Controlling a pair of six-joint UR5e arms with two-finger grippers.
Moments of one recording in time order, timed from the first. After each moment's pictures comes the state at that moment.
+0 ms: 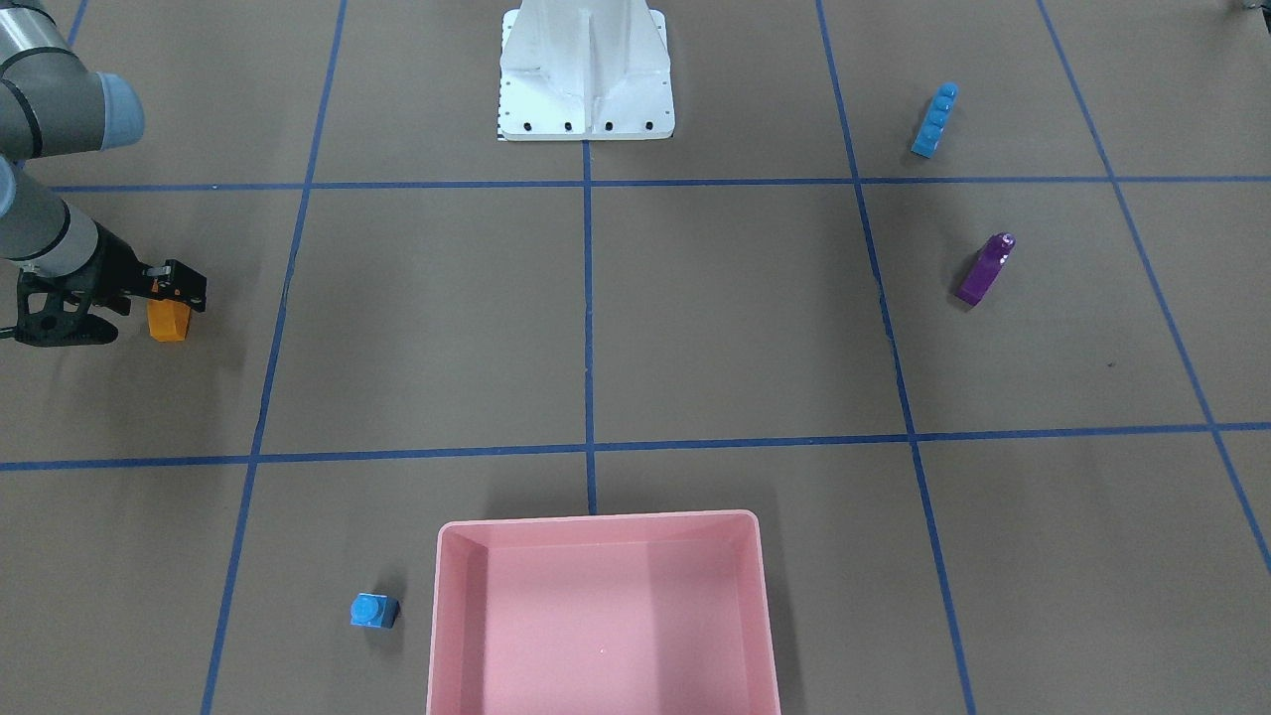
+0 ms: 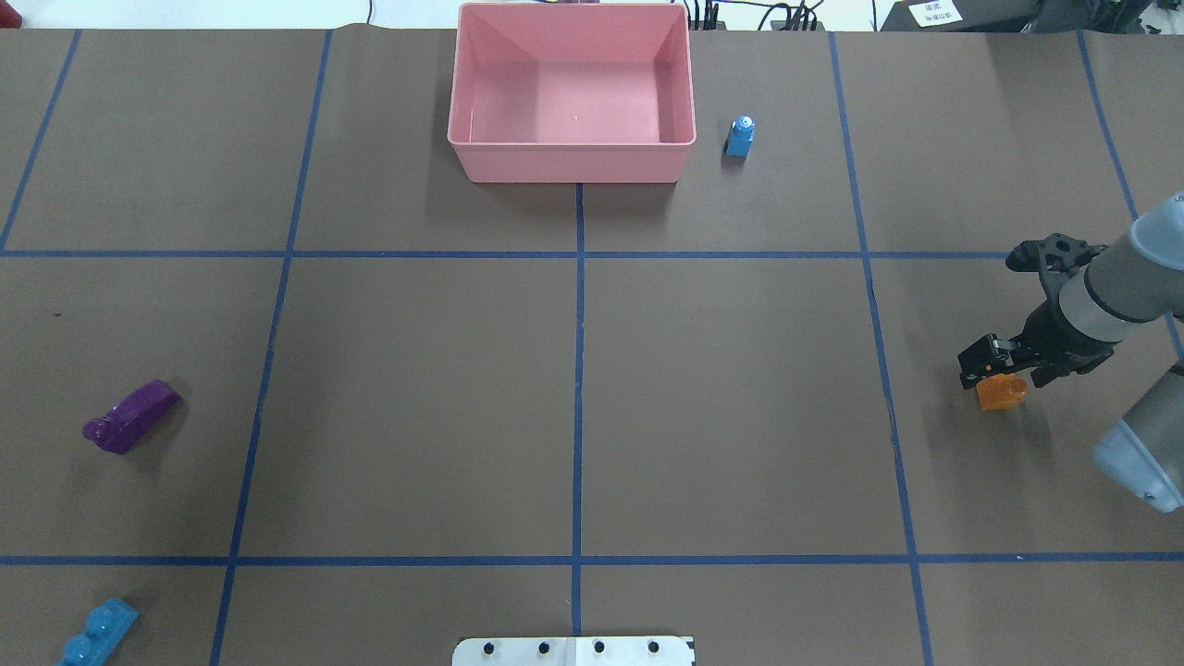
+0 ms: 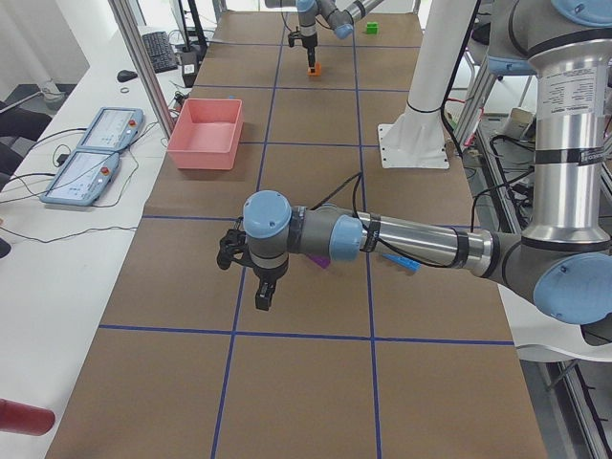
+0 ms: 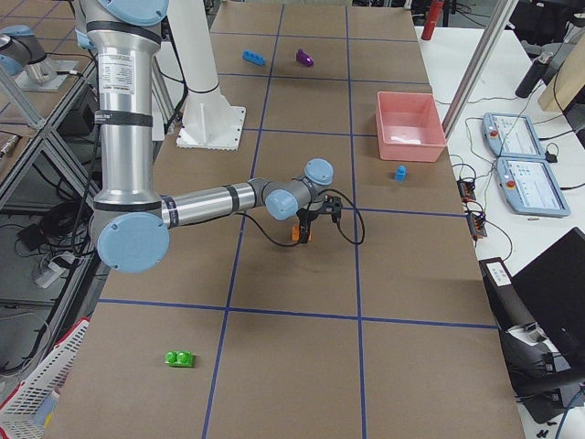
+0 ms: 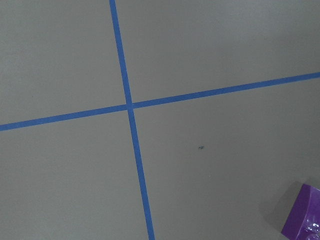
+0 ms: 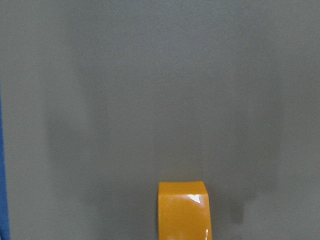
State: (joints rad) left arm -1.56 -1.50 -1.80 -1.55 -2.43 0.07; right arm 0.88 -1.60 1.72 -1.25 2.24 0.79
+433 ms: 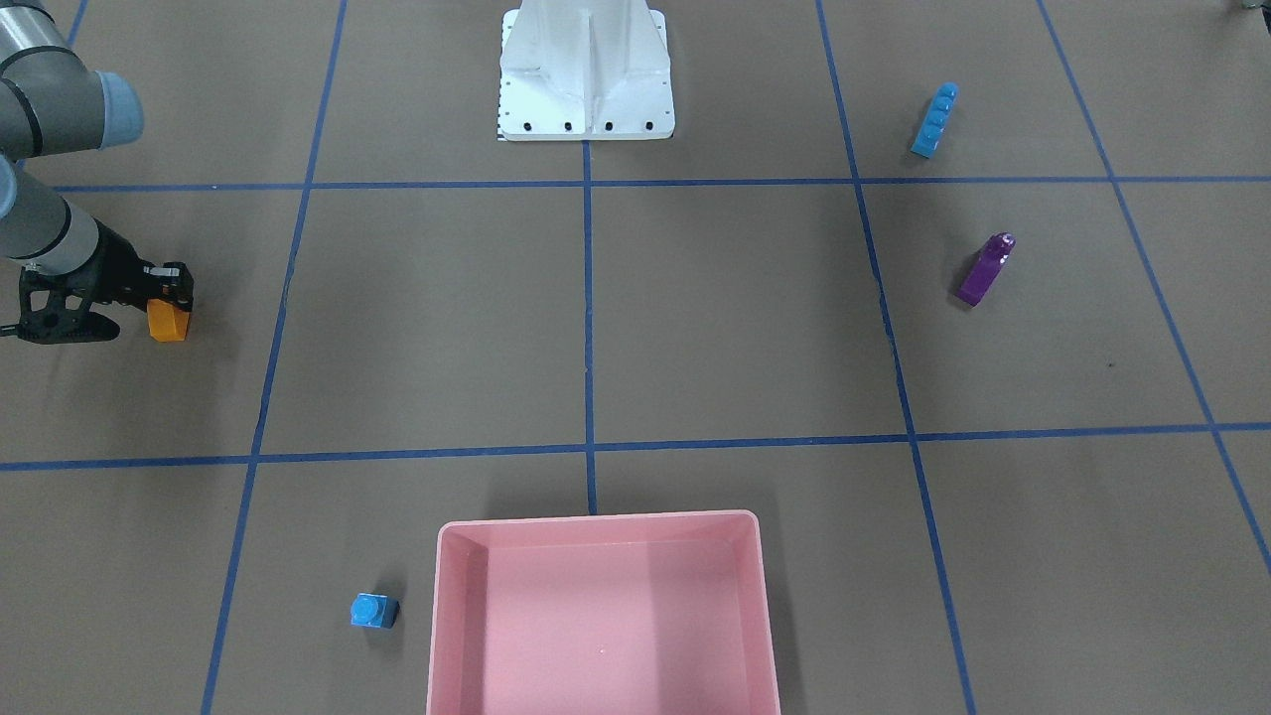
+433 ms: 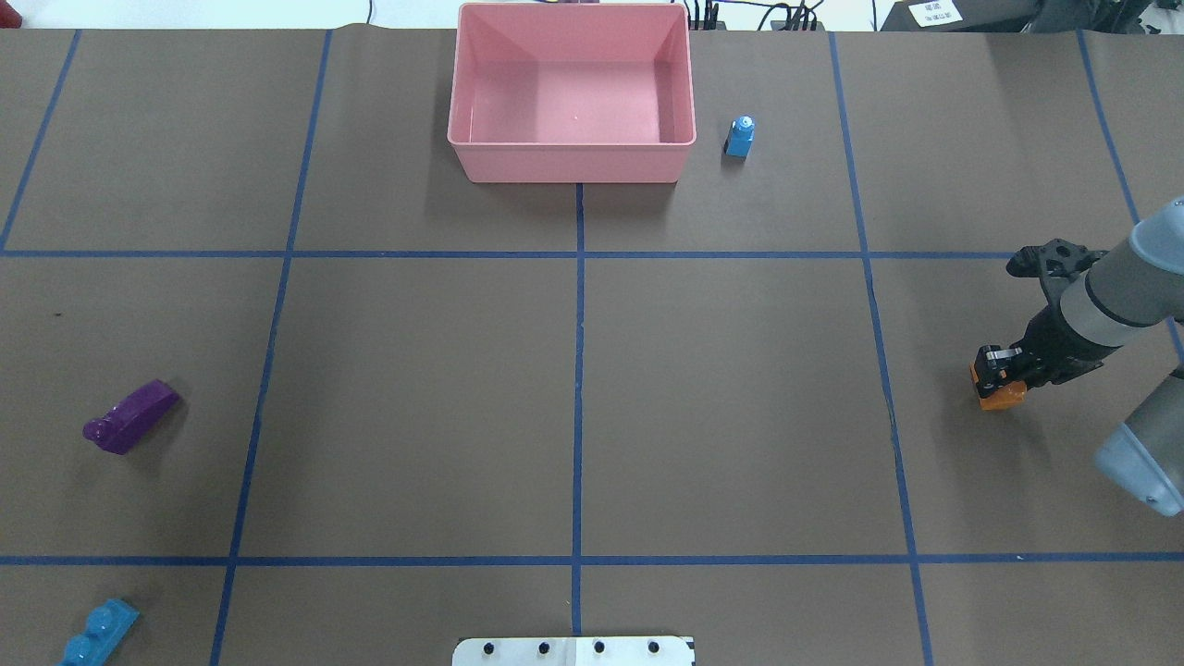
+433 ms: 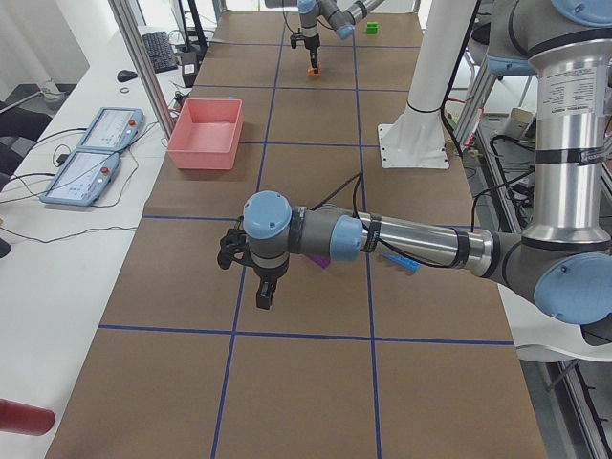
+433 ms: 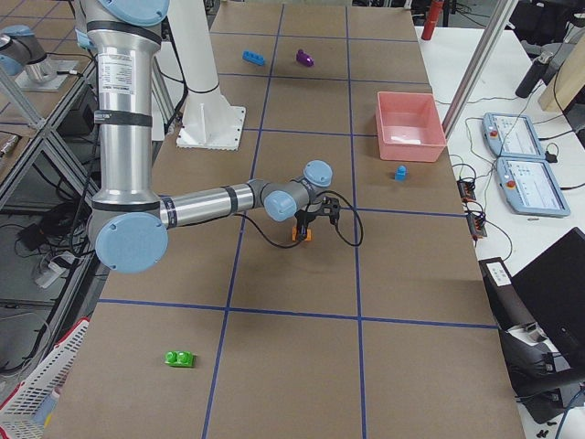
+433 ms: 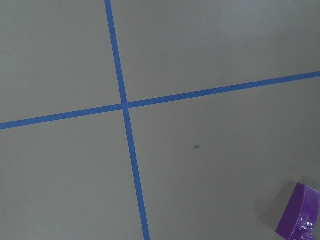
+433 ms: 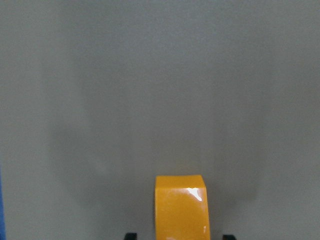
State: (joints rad) left arm -1.56 -1.50 -1.80 -1.55 -2.44 0.07; right arm 0.88 -1.60 1.73 -1.25 2.25 0.78
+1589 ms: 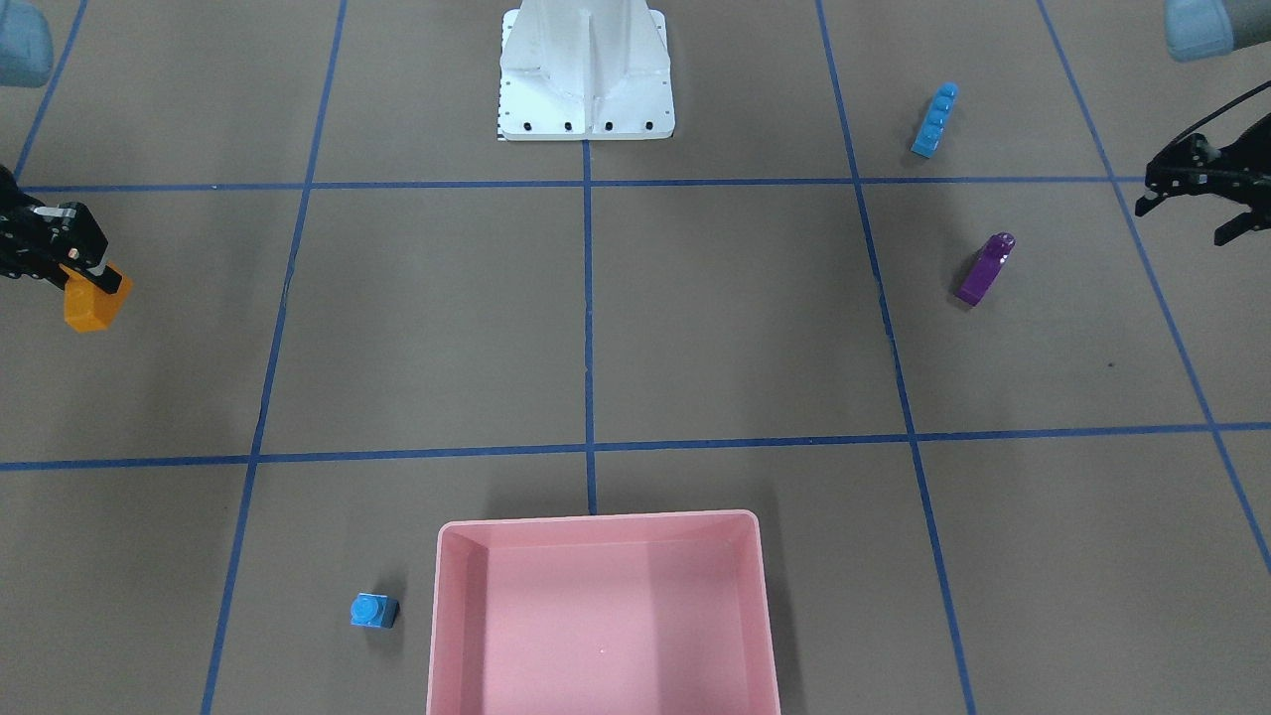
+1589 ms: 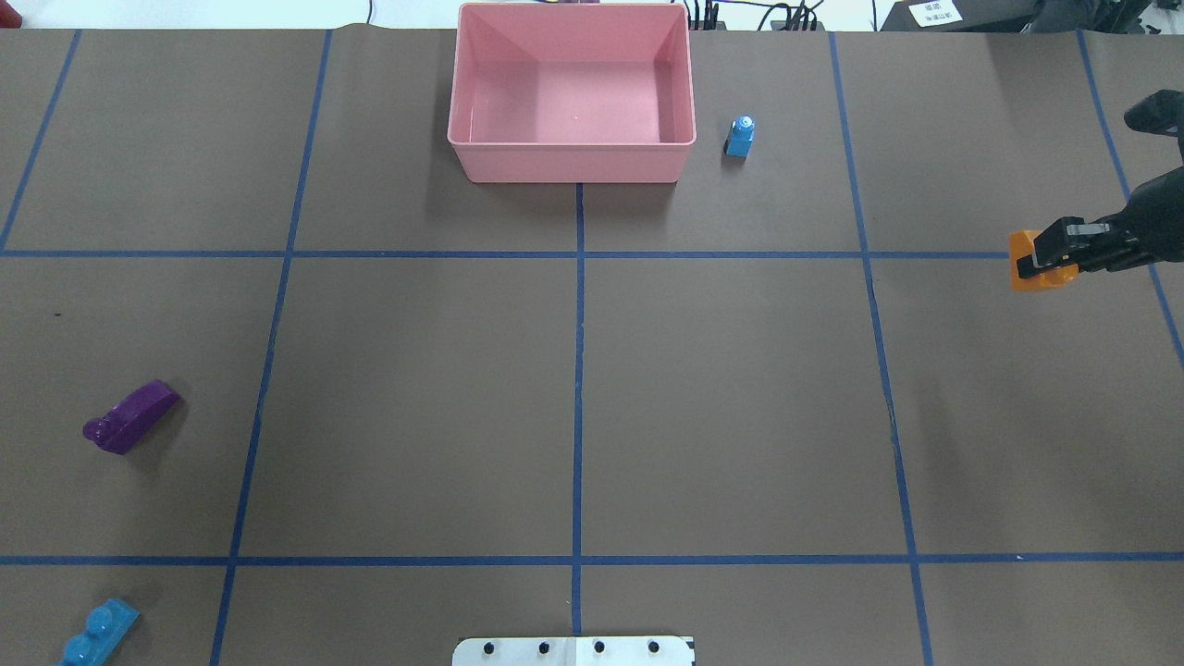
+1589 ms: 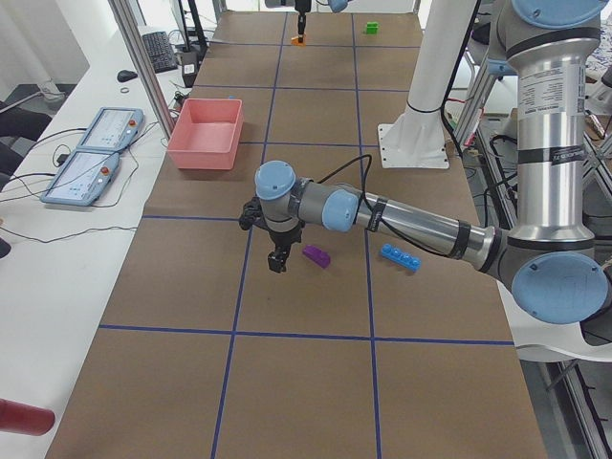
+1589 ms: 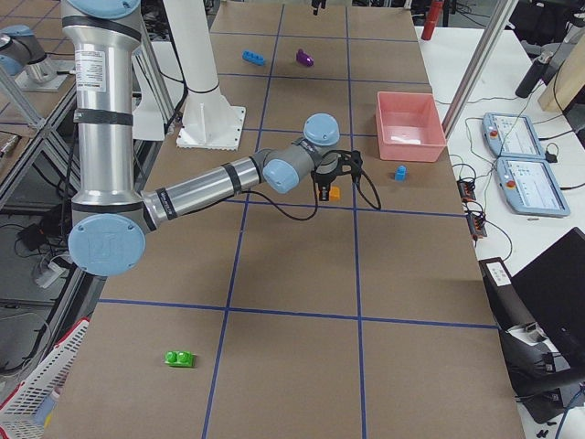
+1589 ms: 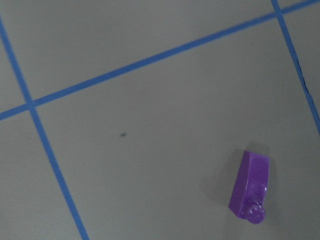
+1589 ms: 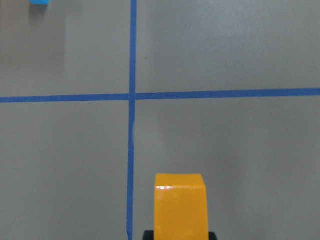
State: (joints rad) left arm -1.24 -1.47 -1.95 -1.55 -2.37 0.04; right arm 1.12 -1.58 1.98 -1.24 2.32 0.79
